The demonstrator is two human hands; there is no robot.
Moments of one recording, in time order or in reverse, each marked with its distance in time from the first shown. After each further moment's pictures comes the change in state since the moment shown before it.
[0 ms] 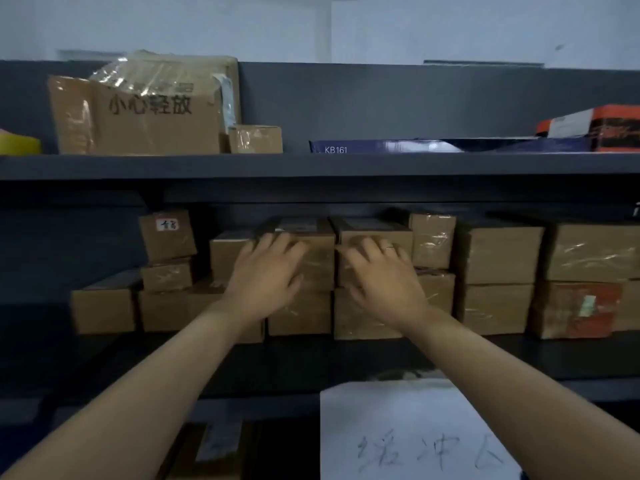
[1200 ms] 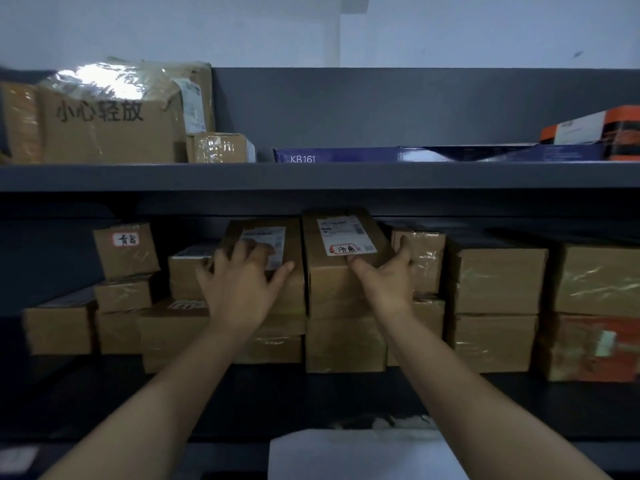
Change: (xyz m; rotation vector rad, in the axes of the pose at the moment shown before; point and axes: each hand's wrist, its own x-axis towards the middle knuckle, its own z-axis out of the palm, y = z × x) left_hand 0.048 0.037 0.032 -0.085 0.086 -0.550; right_hand 0.047 0.058 0.038 1.201 0.223 0.819
